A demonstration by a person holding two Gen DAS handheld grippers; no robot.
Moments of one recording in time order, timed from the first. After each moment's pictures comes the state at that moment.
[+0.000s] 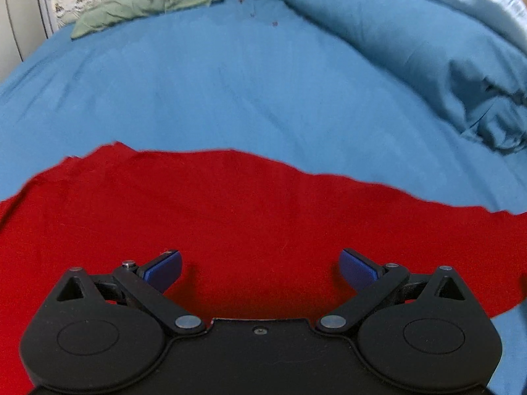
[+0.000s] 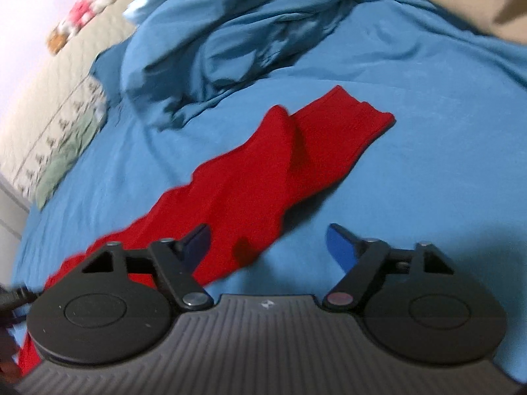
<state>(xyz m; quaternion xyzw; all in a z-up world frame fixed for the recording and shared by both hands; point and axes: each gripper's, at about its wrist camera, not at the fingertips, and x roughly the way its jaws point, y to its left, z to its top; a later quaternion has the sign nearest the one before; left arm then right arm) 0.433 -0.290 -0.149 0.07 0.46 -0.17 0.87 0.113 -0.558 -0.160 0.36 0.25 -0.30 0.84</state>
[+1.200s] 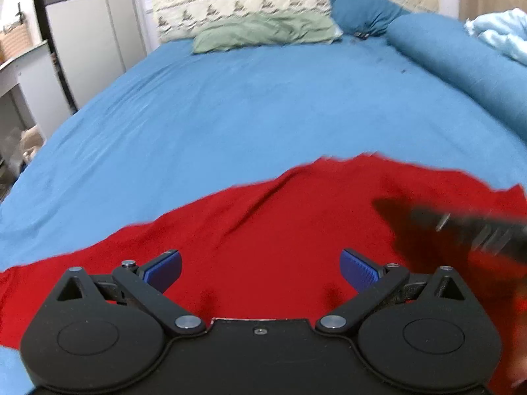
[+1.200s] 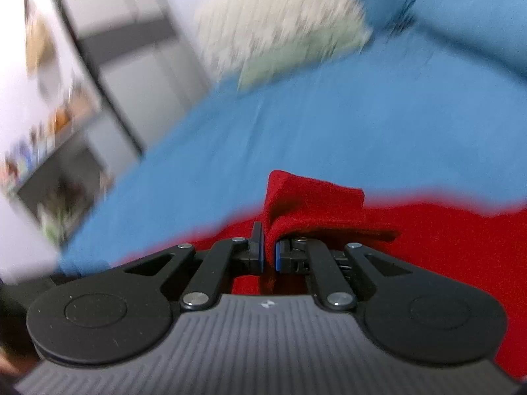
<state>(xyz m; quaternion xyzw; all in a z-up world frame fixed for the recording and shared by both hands) 0.413 -0.010 -0.112 0.07 0.39 -0.05 0.92 0.392 -0.221 -0.119 0.19 0.31 0.08 0.93</state>
